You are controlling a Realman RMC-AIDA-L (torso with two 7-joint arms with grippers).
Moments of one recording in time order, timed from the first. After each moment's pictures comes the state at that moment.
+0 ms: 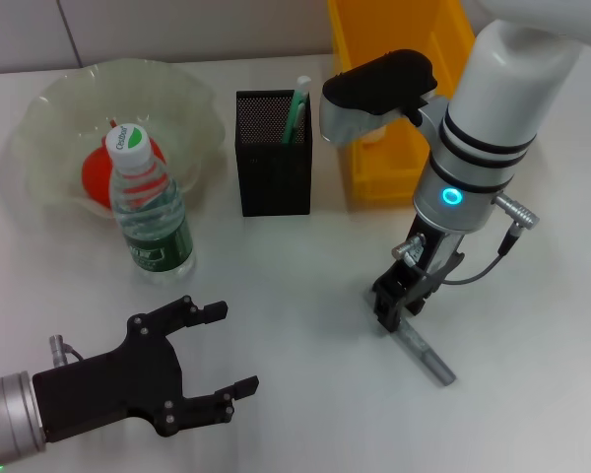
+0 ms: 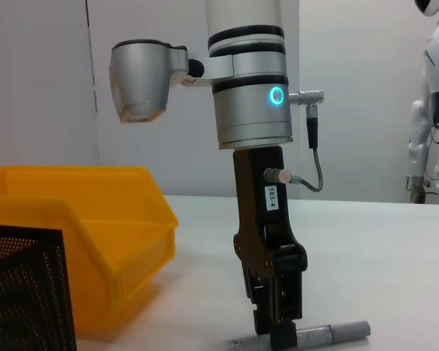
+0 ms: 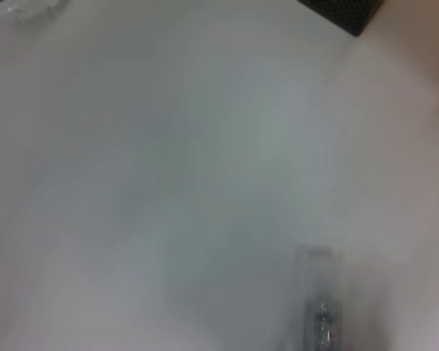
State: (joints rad) left arm -0.29 -2.07 1.23 0.43 1.48 1.50 -0.71; right arm 1.00 2.09 -1.53 -0.74 -2.57 -1.51 2.95
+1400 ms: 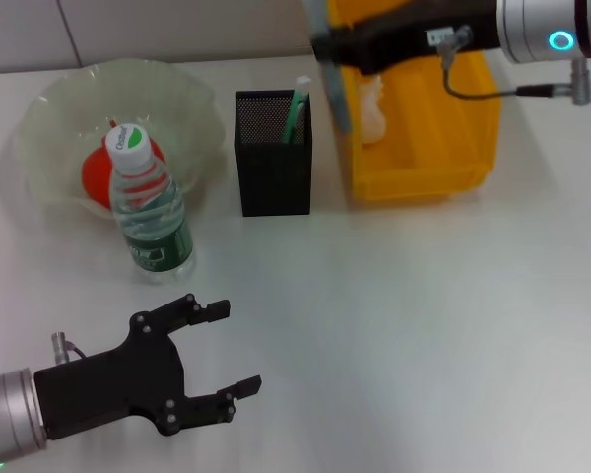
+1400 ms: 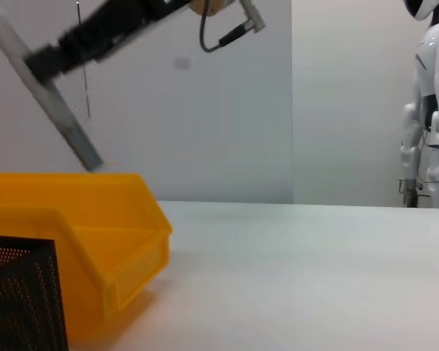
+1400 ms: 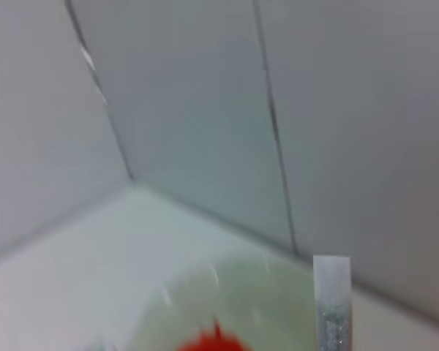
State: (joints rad) left arm -0.30 -2.06 1.24 0.43 1.48 1.52 -0.71; right arm 0.50 2.08 -1.27 -1.47 -2.07 -1.18 2.40
